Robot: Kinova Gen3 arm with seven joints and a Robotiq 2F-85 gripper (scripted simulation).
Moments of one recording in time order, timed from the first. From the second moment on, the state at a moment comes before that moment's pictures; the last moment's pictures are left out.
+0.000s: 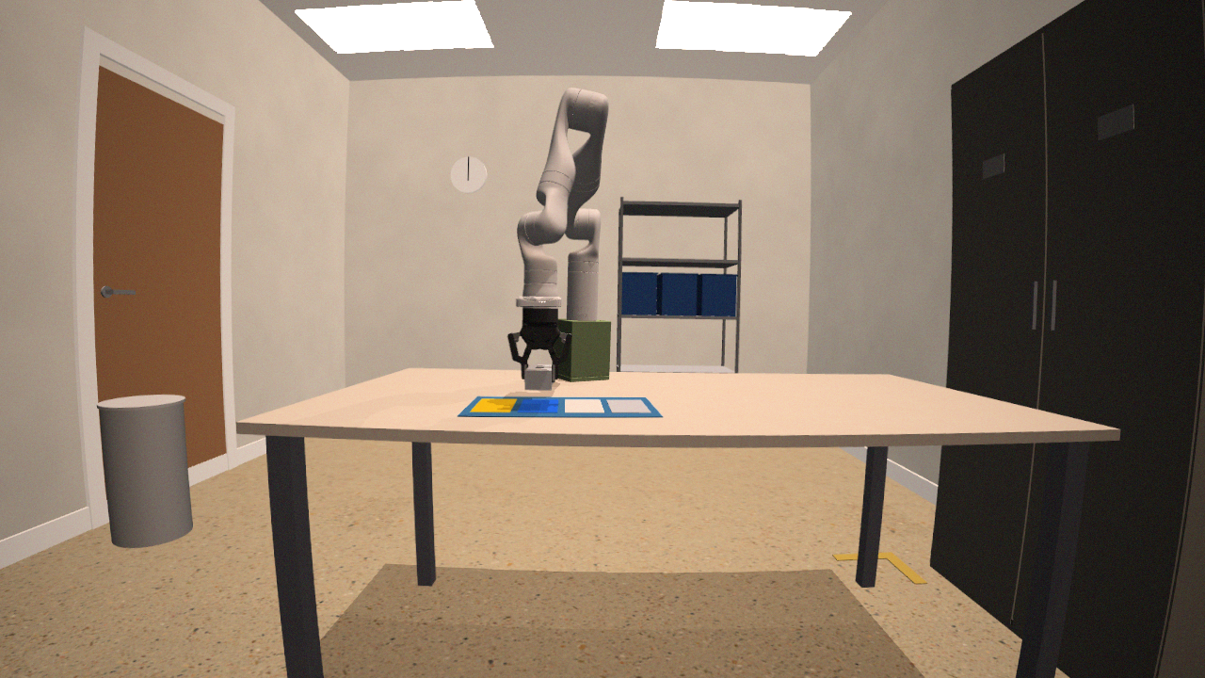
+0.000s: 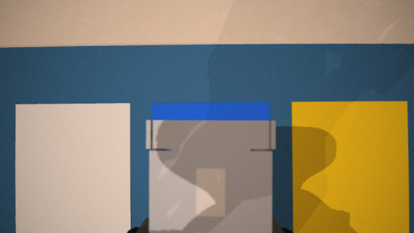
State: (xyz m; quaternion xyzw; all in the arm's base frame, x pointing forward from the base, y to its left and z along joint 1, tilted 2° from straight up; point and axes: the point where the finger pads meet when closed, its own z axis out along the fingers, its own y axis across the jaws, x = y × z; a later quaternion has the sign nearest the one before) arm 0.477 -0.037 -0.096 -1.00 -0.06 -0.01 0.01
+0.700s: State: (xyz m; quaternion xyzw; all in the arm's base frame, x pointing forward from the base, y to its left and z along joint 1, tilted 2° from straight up) arm 0.475 -0.037 -0.101 -1.00 -0.06 -0.01 0.01
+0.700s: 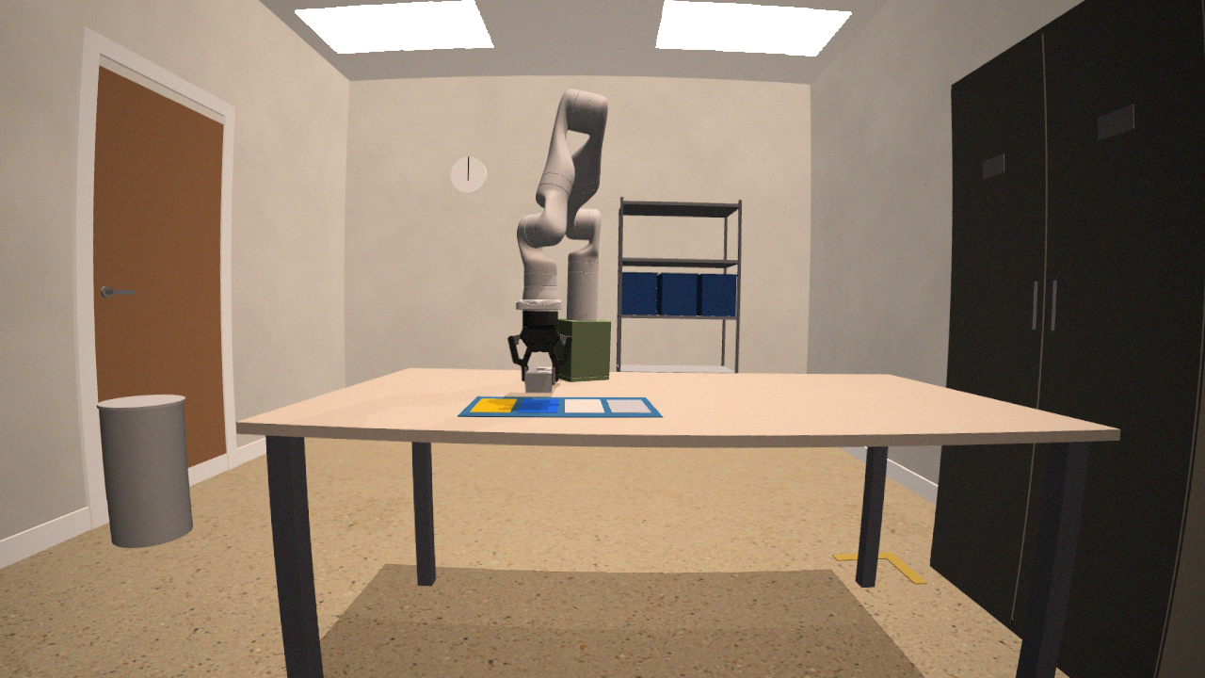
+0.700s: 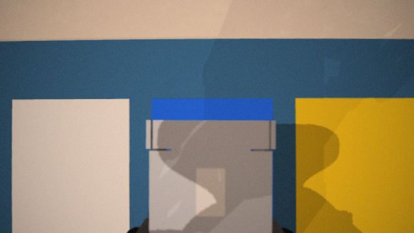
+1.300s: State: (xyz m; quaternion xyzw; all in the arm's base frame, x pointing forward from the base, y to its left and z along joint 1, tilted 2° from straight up) arm 0.474 -0.037 -0.123 -1.00 -0.06 -0.01 0.01
